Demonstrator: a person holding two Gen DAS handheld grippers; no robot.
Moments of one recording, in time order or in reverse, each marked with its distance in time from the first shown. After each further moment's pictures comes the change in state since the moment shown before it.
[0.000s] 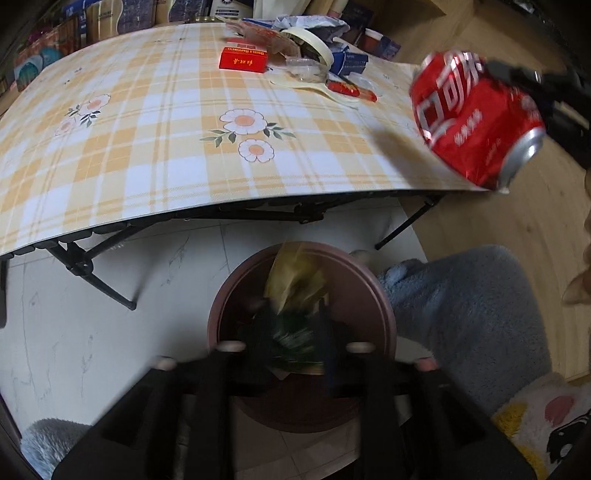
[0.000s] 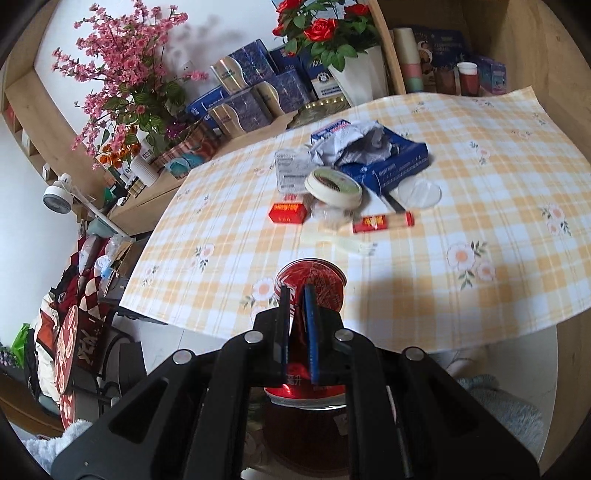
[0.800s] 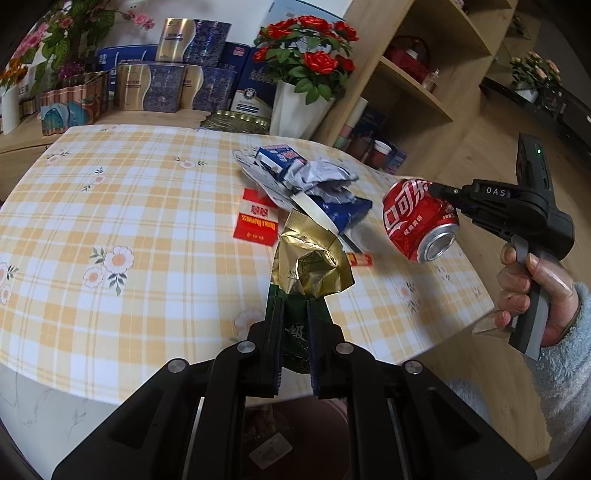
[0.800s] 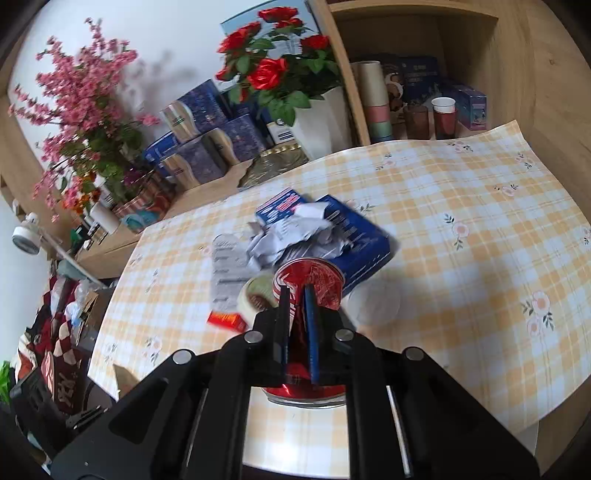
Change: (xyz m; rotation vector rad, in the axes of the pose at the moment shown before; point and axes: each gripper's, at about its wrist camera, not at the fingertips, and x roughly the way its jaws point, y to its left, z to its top) left arm -0.074 0.001 0.111 -0.086 -0.330 -0.002; right arm 0.030 -0.046 0.123 0.015 -0.109 -0.119
